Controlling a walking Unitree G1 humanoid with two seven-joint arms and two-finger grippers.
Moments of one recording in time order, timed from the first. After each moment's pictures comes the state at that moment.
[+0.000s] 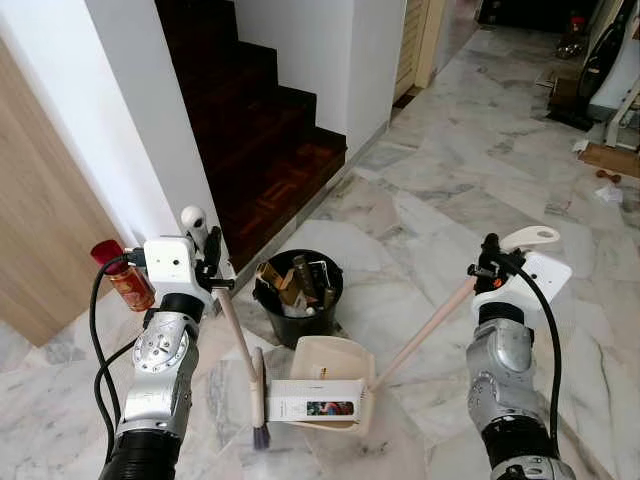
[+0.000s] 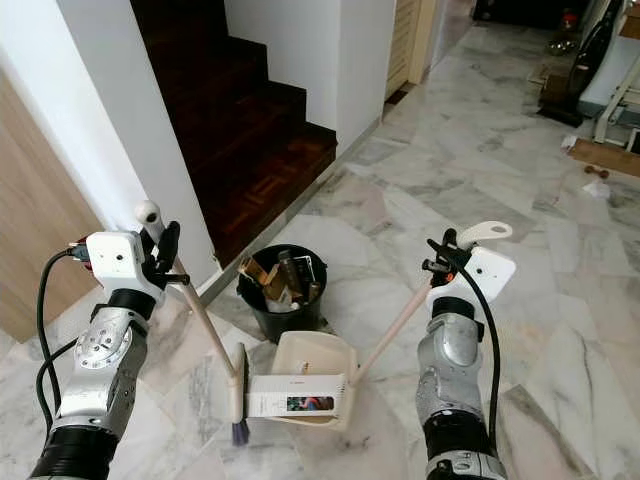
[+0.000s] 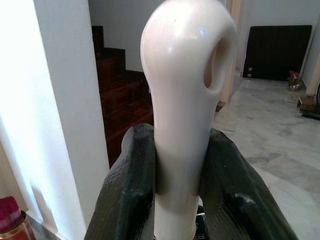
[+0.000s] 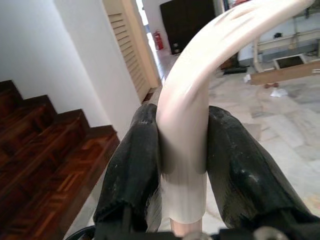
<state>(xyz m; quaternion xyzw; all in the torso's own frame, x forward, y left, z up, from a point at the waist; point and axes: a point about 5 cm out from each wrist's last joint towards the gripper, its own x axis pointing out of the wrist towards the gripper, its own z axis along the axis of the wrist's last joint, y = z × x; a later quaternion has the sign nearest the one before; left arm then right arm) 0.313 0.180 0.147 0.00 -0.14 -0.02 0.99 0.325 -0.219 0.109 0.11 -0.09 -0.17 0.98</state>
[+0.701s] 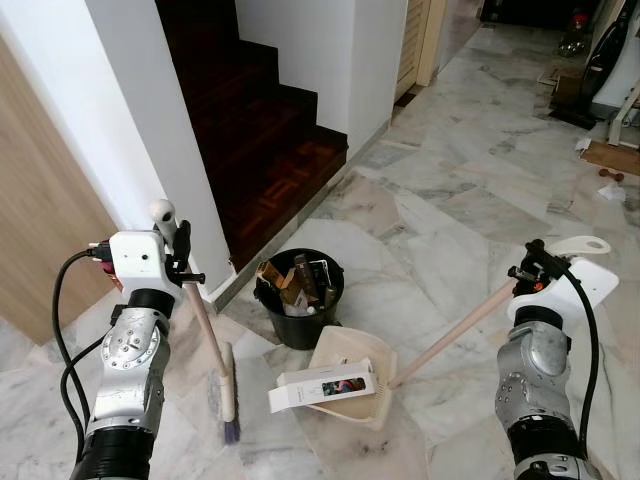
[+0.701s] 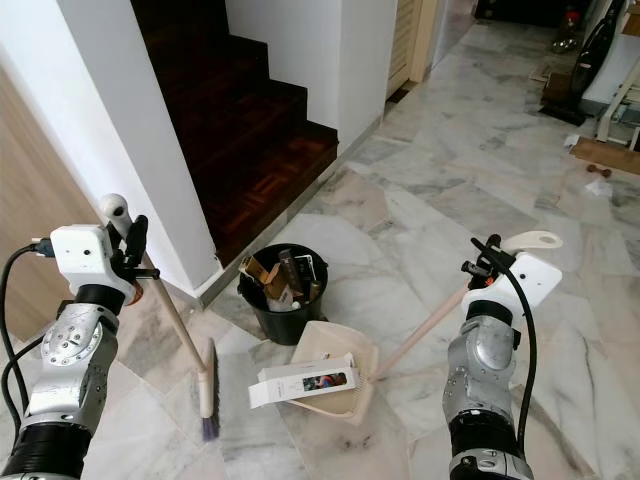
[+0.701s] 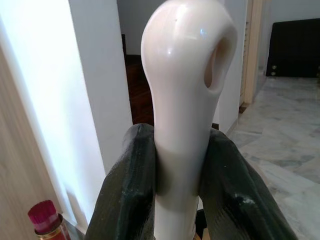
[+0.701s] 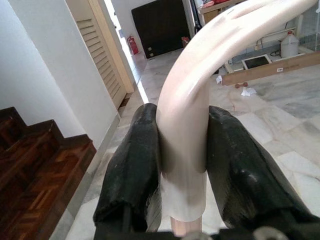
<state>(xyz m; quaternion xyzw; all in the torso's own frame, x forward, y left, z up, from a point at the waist) 0.311 0.213 0.157 0.03 -0.15 0.02 0.99 0.319 -0.249 0.109 0.11 -0.09 -0.22 0.97</state>
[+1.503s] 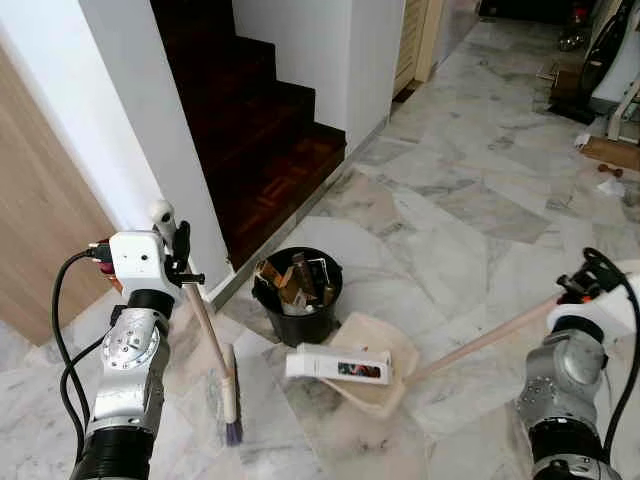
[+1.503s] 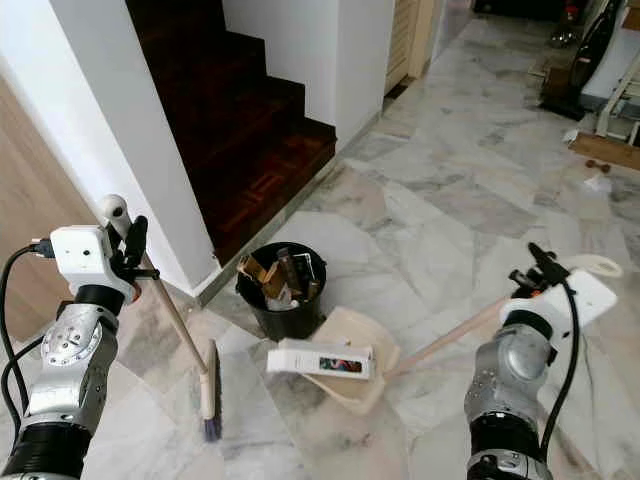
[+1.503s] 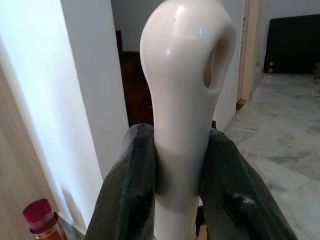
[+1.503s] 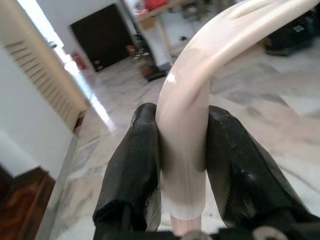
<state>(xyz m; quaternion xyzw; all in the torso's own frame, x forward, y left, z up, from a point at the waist) 0.312 0.212 0.156 0.03 -0.15 0.02 0.99 0.302 -0.296 0.104 0.18 -0.10 -0.35 0.91</state>
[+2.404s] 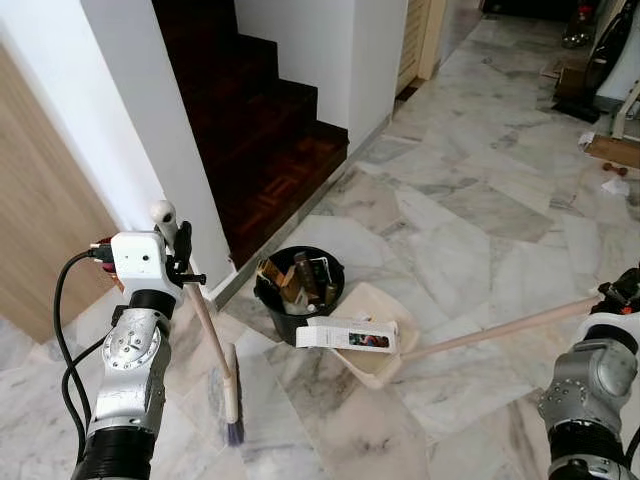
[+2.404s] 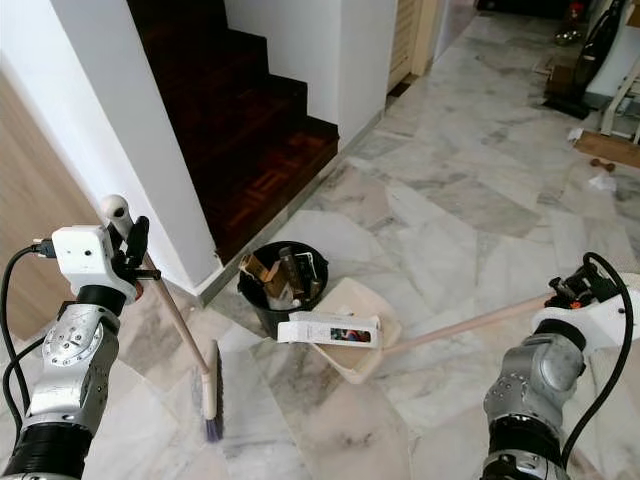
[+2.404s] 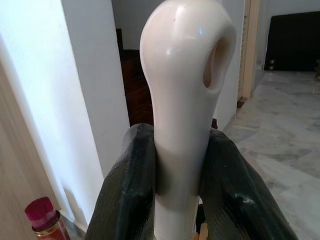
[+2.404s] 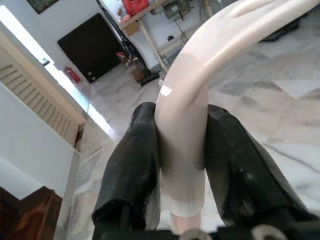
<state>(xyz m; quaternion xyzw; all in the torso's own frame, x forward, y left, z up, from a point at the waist) 0.312 0.210 0.155 0.03 -0.15 0.01 0.99 0.288 -0.321 0.106 0.23 -0.13 -0.36 0.89</state>
